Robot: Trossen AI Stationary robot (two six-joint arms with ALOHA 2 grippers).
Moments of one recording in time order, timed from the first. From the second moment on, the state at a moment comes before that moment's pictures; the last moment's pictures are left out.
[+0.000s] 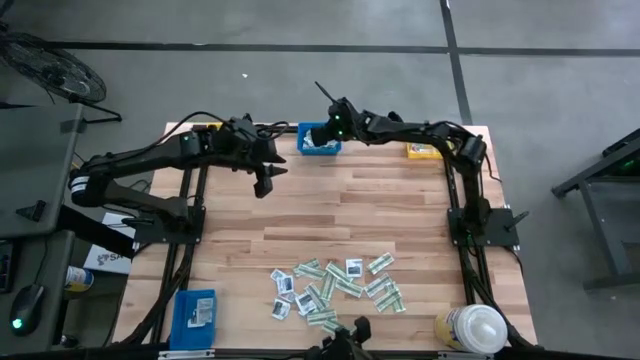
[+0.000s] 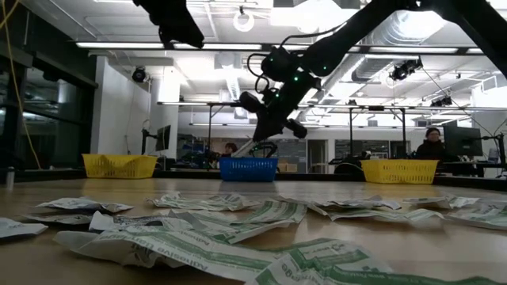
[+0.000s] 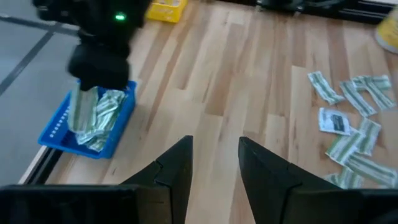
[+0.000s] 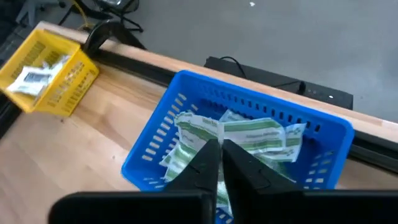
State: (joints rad) left arm 0.28 1.15 1.18 -0.66 0.03 0.02; right arm -0.55 2.03 1.48 -0.13 0.09 0.61
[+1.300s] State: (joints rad) left arm 0.28 1.15 1.18 -0.70 0.12 0.10; right arm -0.42 1.55 1.39 -1.12 -0.04 0.48
